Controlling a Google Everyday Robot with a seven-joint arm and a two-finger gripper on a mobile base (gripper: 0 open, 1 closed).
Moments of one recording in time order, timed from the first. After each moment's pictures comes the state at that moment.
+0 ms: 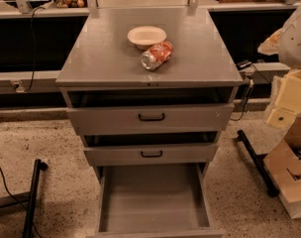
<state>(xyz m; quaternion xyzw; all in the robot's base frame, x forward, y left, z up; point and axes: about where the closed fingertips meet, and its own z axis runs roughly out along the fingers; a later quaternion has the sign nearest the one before) 0.438 -0.216 0.979 -0.60 0.78 -0.04 0.16</state>
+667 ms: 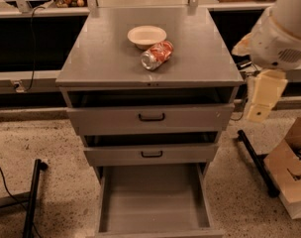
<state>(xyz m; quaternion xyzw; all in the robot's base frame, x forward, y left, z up) 0.468 -0.198 0.959 -0.65 0.75 -0.03 0.15</state>
